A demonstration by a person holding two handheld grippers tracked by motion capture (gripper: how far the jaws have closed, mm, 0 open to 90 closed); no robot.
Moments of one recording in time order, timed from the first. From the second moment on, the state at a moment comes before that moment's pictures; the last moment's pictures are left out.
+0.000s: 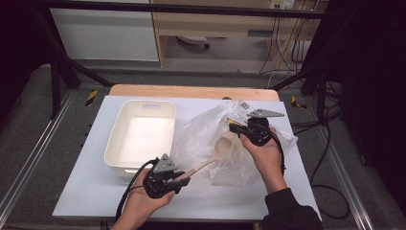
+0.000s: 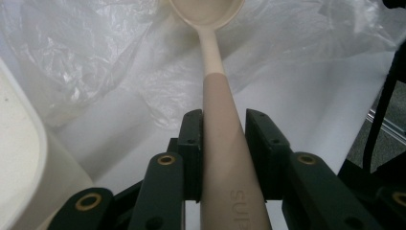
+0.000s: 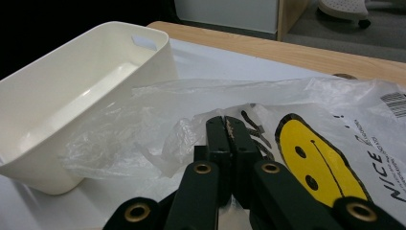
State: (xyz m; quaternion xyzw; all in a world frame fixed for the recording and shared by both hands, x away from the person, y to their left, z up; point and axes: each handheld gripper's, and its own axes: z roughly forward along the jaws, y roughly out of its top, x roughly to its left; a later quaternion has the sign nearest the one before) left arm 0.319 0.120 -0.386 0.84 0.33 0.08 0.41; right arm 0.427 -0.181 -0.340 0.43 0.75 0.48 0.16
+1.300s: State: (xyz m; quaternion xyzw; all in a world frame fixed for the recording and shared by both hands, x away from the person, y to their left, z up) left arm 0.385 0.032 -0.421 0.83 0.34 0.14 0.42; right arm 0.424 -0.192 -0.320 0.42 0.74 0.50 0.16
